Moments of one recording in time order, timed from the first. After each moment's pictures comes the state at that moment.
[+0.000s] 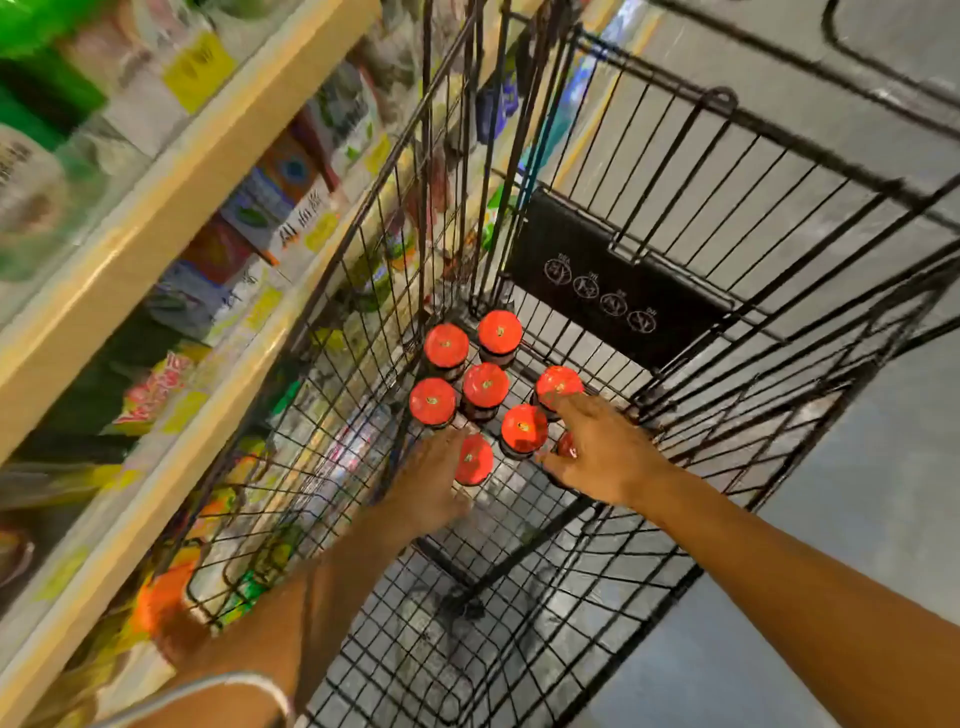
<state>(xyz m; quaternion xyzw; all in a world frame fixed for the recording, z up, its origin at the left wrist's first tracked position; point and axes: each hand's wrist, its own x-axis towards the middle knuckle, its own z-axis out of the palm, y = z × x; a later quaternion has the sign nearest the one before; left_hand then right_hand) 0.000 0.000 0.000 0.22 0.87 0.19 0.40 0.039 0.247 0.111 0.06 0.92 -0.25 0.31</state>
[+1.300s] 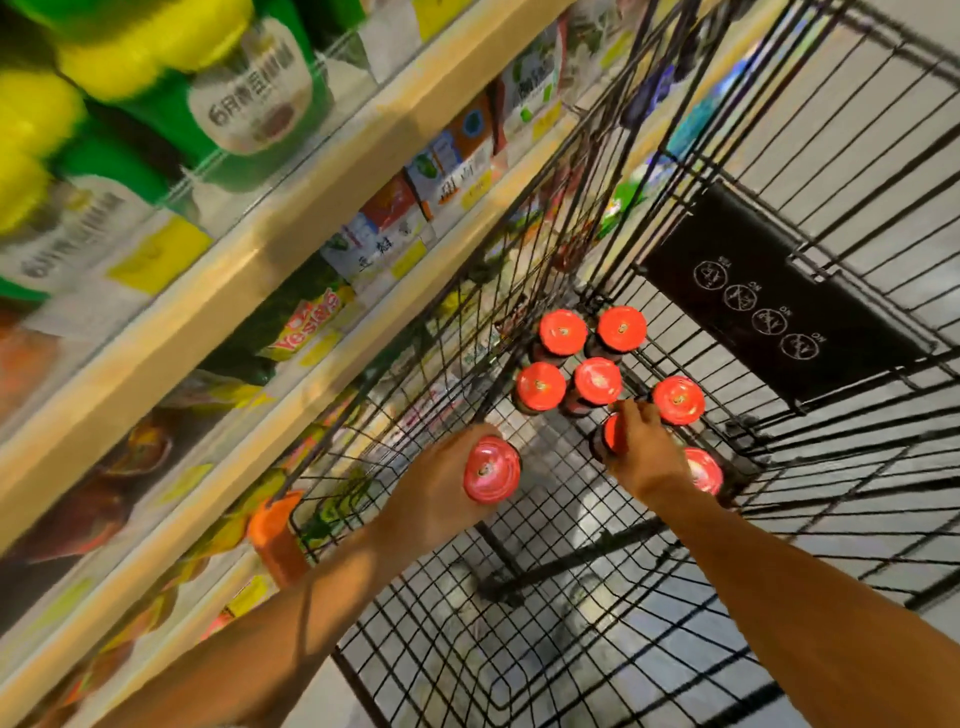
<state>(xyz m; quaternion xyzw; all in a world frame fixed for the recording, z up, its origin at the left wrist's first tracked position) 0.016 -0.092 0.080 0.09 0.88 0.36 0.29 0.015 0.182 -0.003 0.16 0.91 -0.24 0.29</state>
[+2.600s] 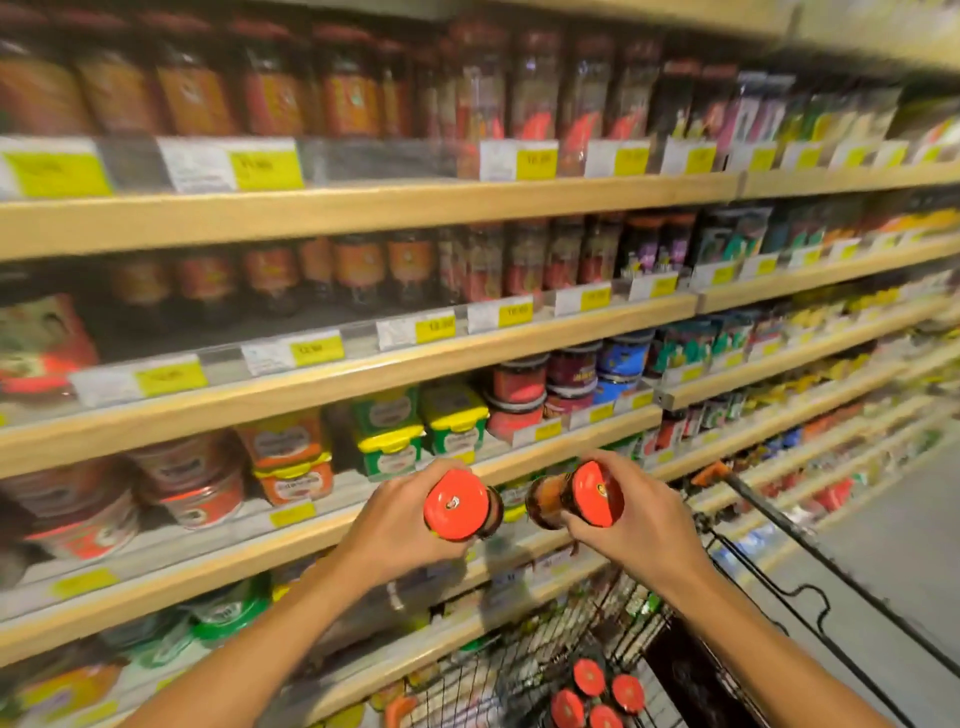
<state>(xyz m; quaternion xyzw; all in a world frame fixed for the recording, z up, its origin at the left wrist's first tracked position) 0.069 -0.187 0.600 0.08 0.94 0.31 -0.14 0.010 0.102 0.609 -0.24 0.91 -0.31 -0.13</state>
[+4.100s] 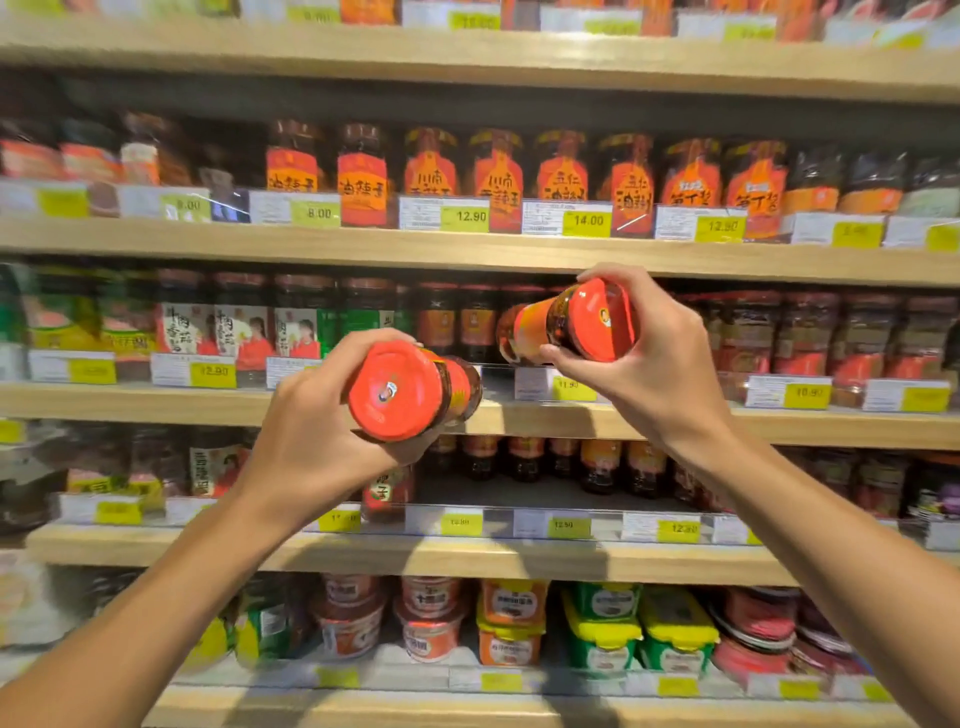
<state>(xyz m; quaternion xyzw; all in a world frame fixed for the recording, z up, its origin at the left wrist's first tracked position) 0.251 -0.337 0.876 0.02 0.82 0.15 -0.56 0.040 -0.146 0.921 -0.53 0.60 -0.45 -0.39</state>
